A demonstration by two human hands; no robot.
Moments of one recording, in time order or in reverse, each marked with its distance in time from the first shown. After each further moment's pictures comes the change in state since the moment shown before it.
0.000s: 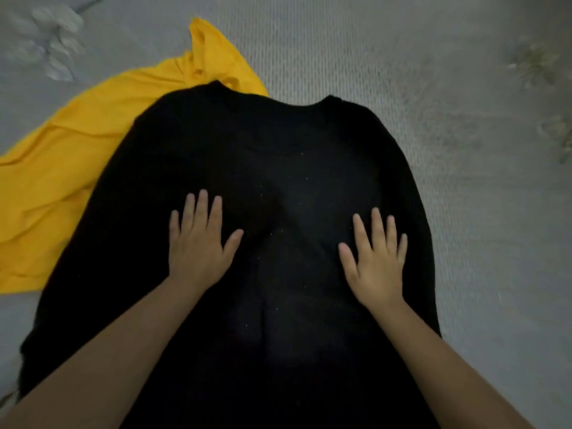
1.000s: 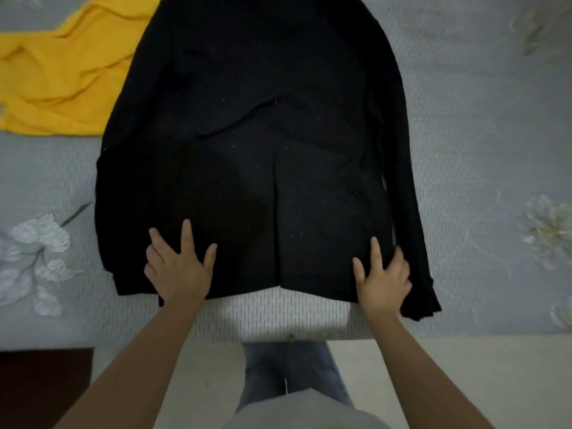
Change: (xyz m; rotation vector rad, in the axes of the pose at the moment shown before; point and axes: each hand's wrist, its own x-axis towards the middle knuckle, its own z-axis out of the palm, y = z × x) left_hand -0.280 -0.035 0.050 -0.137 -0.007 -0.400; right_hand -0.275 0.034 0.021 0.012 -0.046 0.424
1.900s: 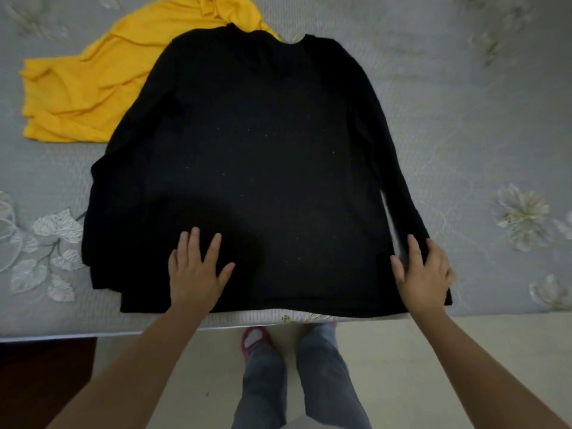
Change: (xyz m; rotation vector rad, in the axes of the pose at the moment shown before) left_hand -0.047 -0.012 -0.013 0.070 -0.098 0.379; right_hand -0.009 0.072 -0.043 -0.037 0.257 -0.158
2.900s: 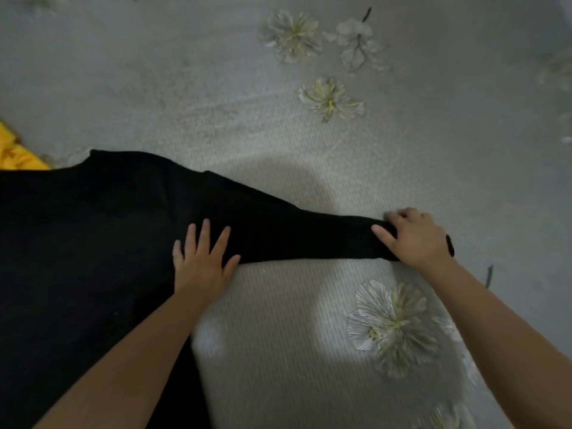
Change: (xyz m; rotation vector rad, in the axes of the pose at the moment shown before) left_hand 0.260 0.390 0.017 0.144 -0.092 0.229; right_hand 0.373 0.255 -0.031 -0.140 -0.413 0.026
